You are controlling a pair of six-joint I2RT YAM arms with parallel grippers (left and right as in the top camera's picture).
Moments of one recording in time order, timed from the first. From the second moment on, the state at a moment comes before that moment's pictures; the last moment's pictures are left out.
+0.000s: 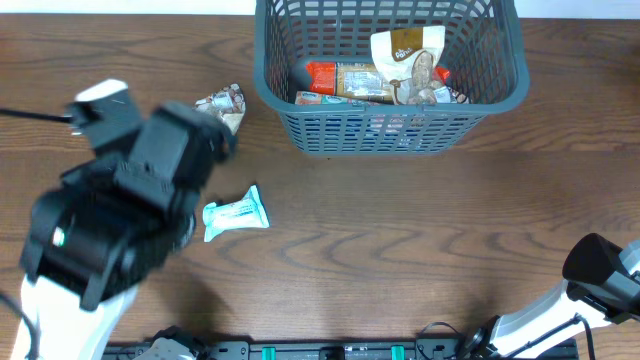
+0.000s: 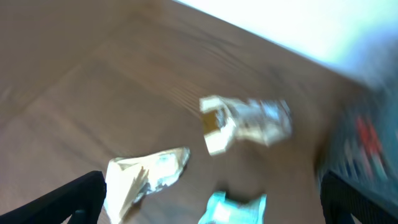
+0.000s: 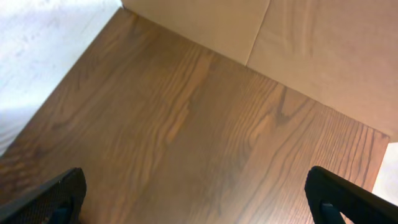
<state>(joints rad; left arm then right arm) -0.50 1.28 1.82 -1.57 -0.77 -0.90 -0.57 1.92 2.65 -1.61 0.29 0.42</state>
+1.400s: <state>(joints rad) 0.08 1.90 1.77 -1.22 0.11 0.36 -0.57 1.92 2.62 -1.64 0.28 0.42</state>
